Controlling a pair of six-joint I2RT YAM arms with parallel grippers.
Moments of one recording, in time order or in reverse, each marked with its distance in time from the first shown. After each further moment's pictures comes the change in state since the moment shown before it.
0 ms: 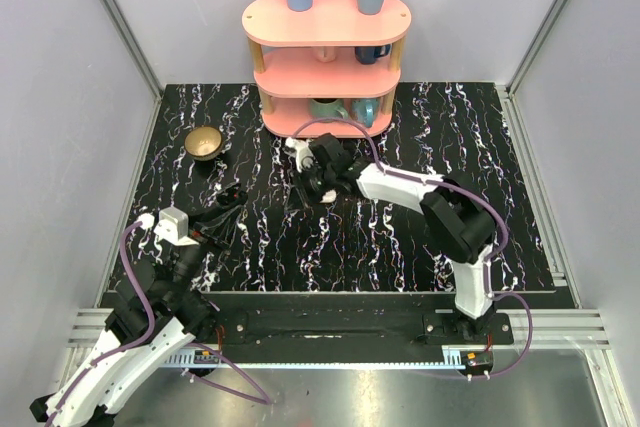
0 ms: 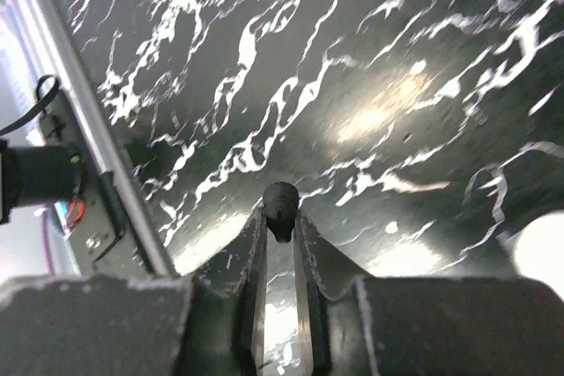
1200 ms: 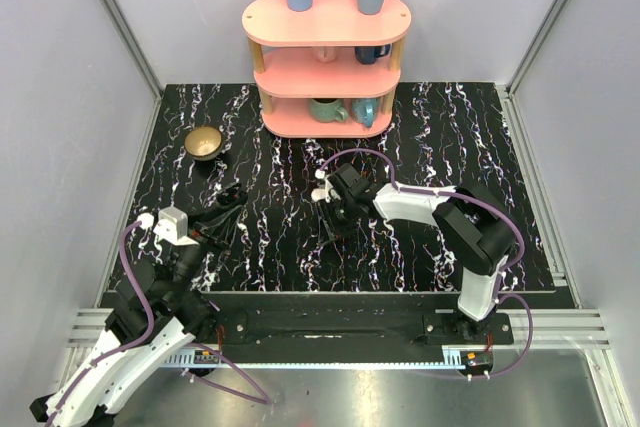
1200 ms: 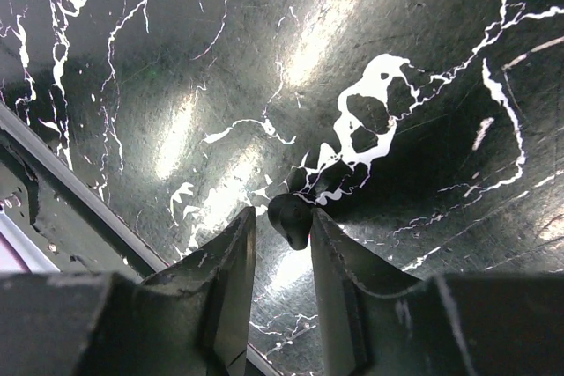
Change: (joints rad) left arm 0.000 0.000 0.000 0.000 0.000 -0.011; right arm 0.000 -0.156 -0.336 -0.145 0.145 0.143
